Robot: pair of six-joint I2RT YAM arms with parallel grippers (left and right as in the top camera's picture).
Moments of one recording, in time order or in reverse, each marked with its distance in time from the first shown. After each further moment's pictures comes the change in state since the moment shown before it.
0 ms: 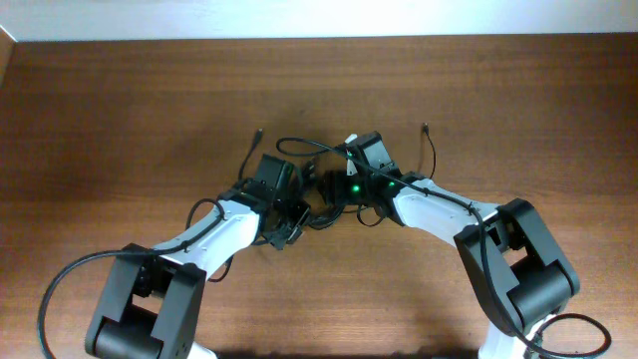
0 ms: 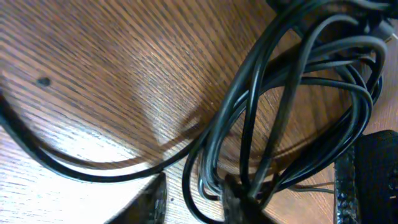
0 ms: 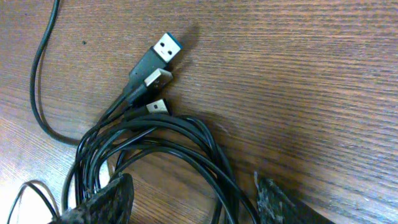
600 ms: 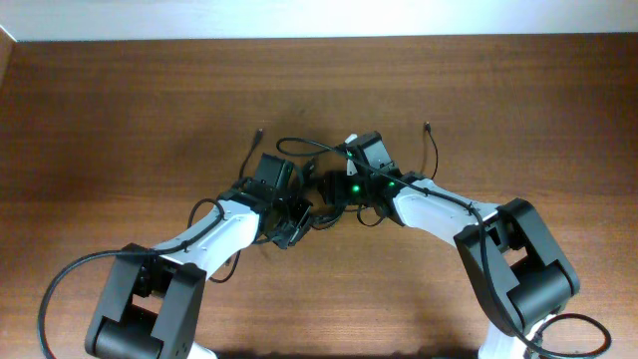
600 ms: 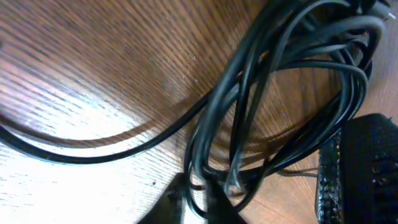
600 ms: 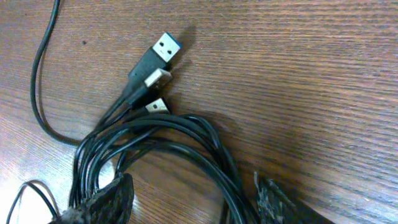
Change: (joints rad) left arm 0.000 0.000 0.000 0.023 0.072 -0.050; right arm 0.000 0.000 0.000 0.000 0.000 0.000
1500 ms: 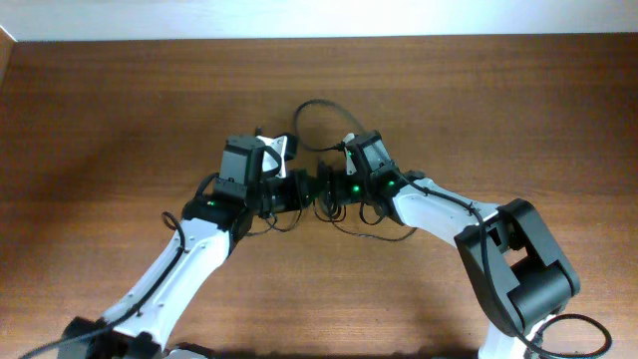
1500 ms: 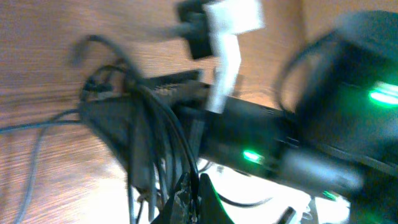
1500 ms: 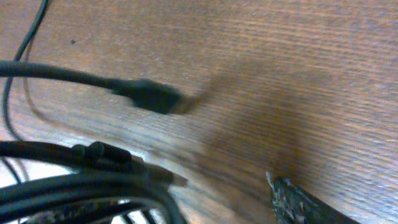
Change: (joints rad) left arm 0.076 -0.268 -0.008 0.182 0.267 0.772; right arm -0.002 -0.001 0.007 -0.006 0.074 -0.109
